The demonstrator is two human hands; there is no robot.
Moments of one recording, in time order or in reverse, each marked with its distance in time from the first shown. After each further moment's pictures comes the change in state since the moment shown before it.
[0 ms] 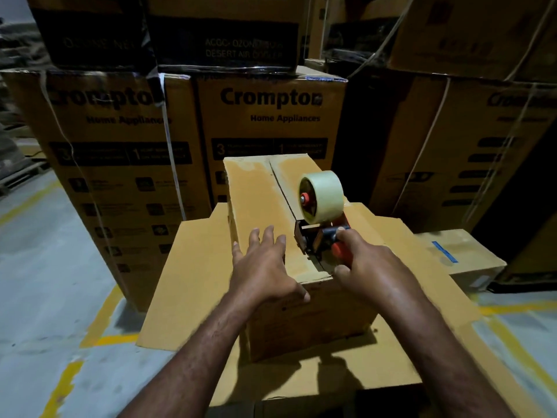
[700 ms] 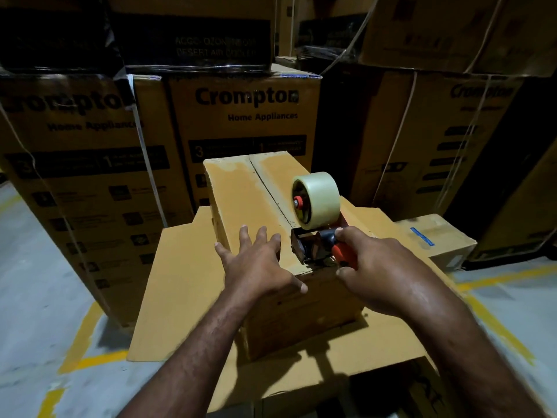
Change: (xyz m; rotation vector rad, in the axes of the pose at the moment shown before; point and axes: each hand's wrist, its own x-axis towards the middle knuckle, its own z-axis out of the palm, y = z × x) left_hand 0.009 -0.003 -0.002 0.042 -0.039 0.004; right_hand -0.031 -0.010 -0.023 -0.040 -0.015 0.029
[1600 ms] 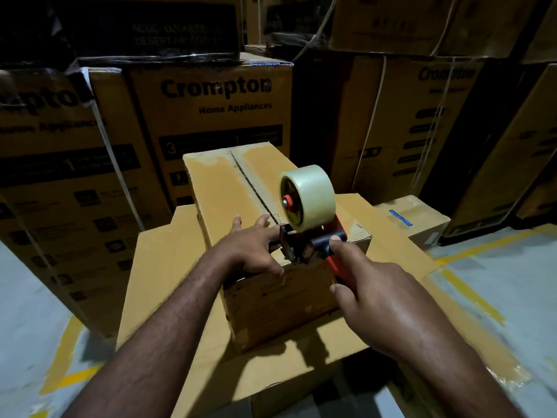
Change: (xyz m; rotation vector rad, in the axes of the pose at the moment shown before) left_hand 0.051 -0.010 -0.011 -0.042 -0.264 0.430; right_hand -0.054 0.000 0.013 0.077 0.038 0.019
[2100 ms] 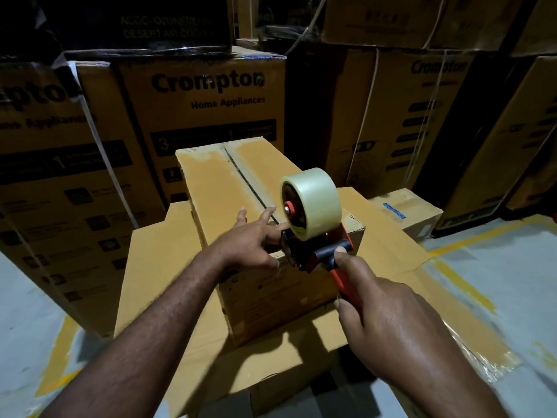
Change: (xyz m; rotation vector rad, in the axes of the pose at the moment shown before) left_hand -0.007 0.000 0.003 -0.057 0.029 0.197; right_hand -0.031 0.004 0.010 -0.017 0.010 0.025
